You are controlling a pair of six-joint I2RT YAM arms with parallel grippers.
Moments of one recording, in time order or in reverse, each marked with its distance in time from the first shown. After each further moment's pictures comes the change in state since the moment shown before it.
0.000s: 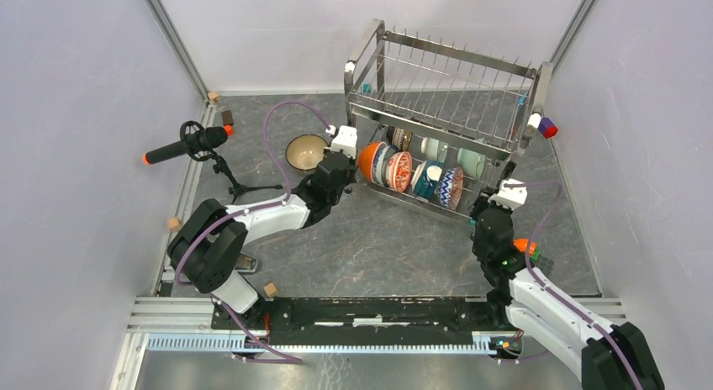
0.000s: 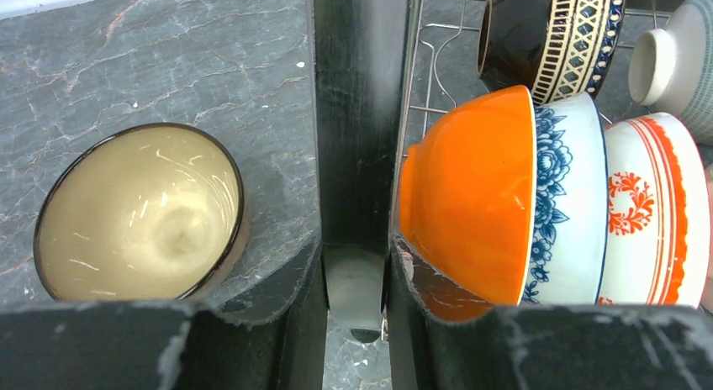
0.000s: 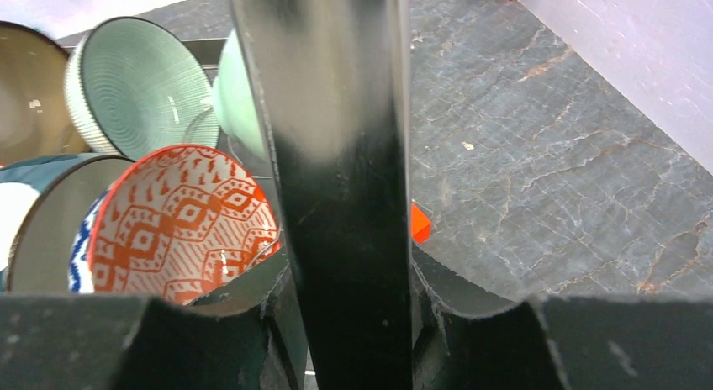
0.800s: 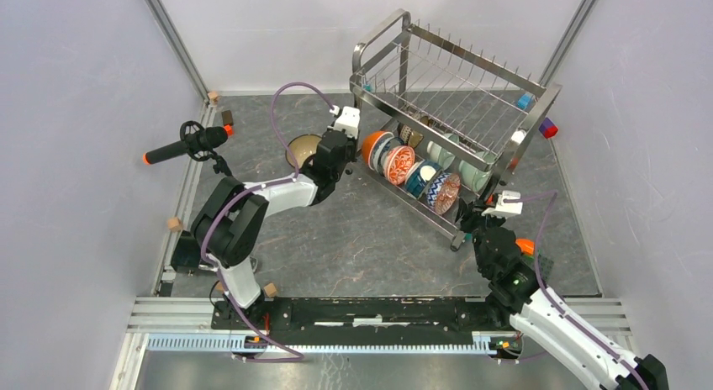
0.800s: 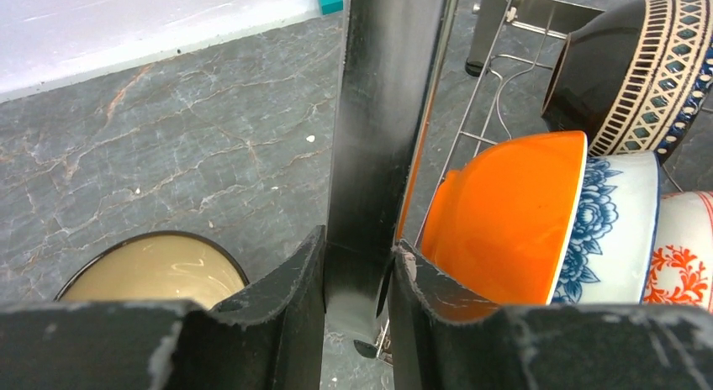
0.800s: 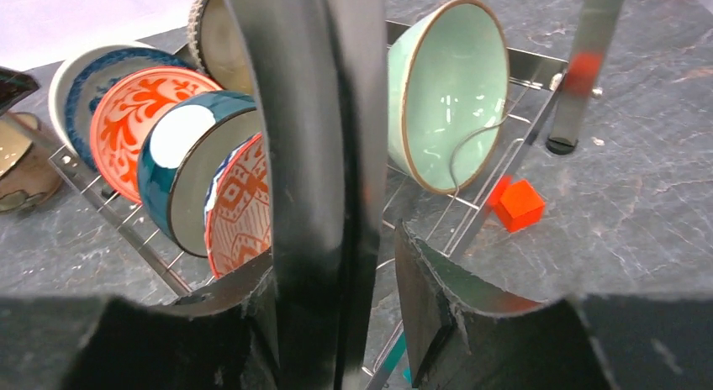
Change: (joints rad) left arm 0.114 0.208 0.186 0.096 0.127 0.107; right arm 0.152 -0.321 -0.017 -0.244 -0.127 0.066
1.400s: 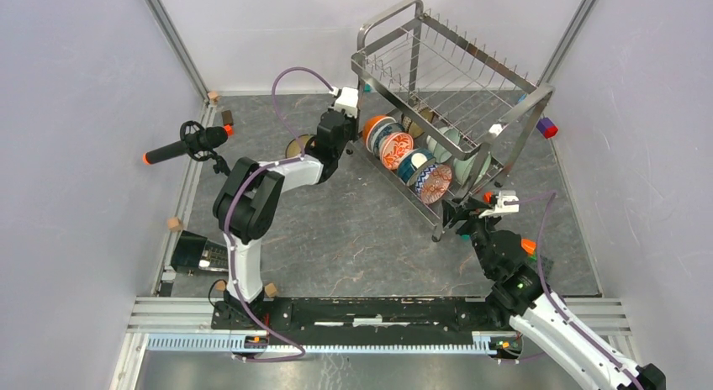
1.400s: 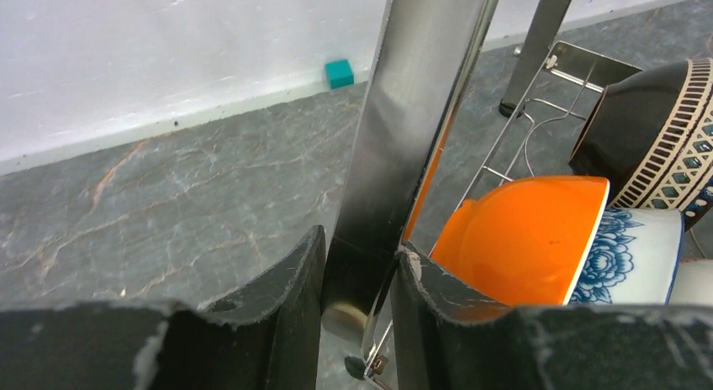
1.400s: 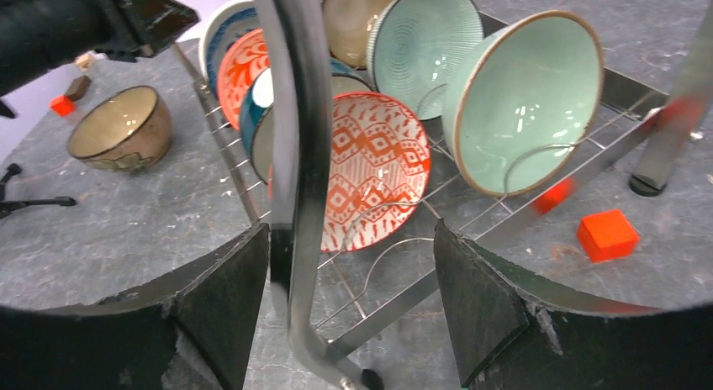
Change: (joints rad) left arm 0.101 0.242 0.252 0.095 0.121 0.023; right arm 0.000 -0.074 0.000 0.001 -0.219 -0.004
